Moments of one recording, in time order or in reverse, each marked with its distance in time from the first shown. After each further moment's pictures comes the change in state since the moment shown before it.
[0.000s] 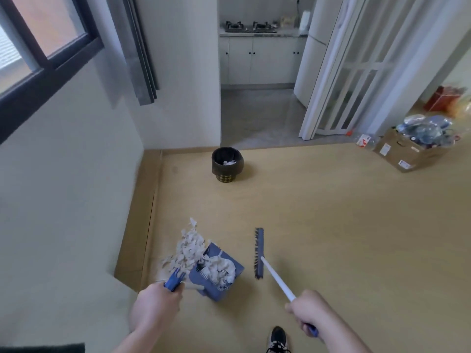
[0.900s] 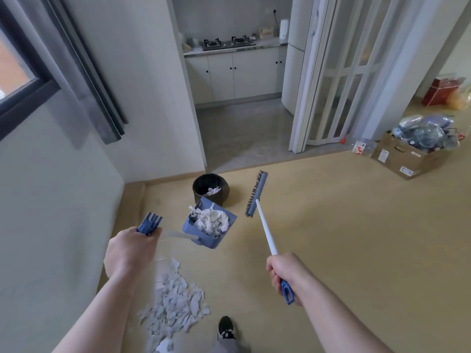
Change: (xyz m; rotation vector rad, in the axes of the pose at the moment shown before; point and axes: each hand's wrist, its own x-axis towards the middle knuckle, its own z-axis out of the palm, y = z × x) left_hand 0.131 0.324 -0.061 -0.103 0.351 0.102; right_hand 0.119 -0.178 -0.213 0.477 -0.119 -0.200
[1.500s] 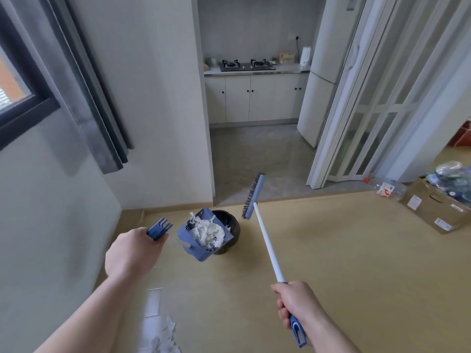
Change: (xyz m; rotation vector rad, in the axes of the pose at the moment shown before) left_hand 0.284 0.107 0.043 0.178 0.014 0.111; right_hand 0.164 -0.211 0.064 0.027 0.054 -0.110
